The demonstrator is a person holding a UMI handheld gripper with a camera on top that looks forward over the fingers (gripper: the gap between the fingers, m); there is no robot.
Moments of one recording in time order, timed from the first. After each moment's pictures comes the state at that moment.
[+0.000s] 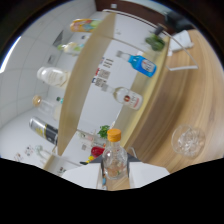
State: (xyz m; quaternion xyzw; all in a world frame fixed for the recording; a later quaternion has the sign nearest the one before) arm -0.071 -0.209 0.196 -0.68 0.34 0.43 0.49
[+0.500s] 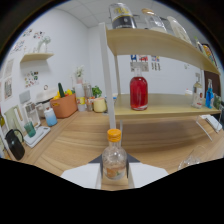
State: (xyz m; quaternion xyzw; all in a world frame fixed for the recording) arm -0.203 -0.204 0.087 -0.83 -0.04 0.08 0.55
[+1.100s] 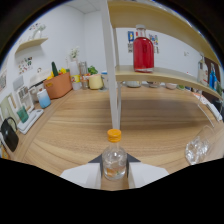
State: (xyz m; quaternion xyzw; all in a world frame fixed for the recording) arm -0.206 -0.216 0.014 -0.88 -0.03 0.06 0.46
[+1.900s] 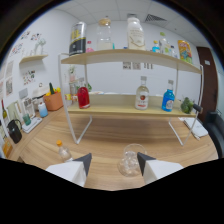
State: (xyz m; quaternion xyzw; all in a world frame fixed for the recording) arm -0.034 -0.281 0.118 -0.85 -0.05 0.04 0.53
